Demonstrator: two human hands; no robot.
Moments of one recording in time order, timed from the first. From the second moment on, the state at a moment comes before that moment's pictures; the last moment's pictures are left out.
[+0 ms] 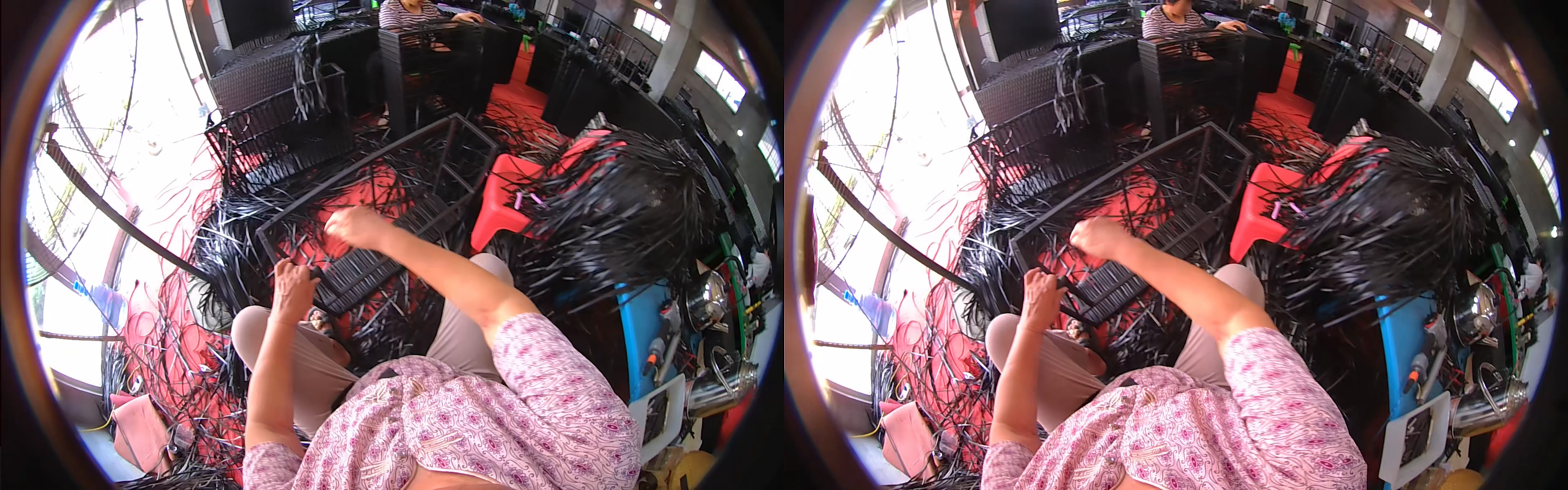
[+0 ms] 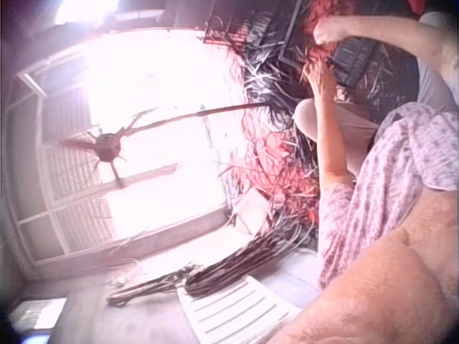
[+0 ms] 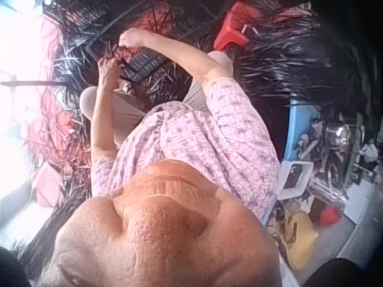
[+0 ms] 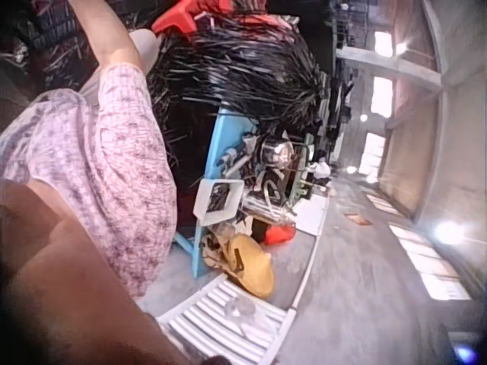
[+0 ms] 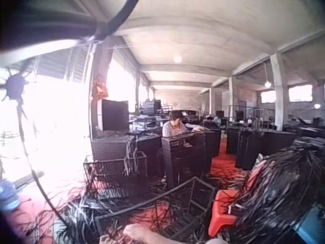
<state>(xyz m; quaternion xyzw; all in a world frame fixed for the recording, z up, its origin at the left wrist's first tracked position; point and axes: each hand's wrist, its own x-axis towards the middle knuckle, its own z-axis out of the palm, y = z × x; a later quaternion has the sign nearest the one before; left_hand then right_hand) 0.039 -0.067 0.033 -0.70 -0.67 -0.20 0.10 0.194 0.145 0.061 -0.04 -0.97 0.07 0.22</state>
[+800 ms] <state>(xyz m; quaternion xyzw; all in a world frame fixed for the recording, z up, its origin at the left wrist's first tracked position) 0.011 -0.062 -0.006 -0.63 -0.70 -0.29 0.18 0.072 0.115 -0.003 -0.26 -0.56 0.78 0.09</state>
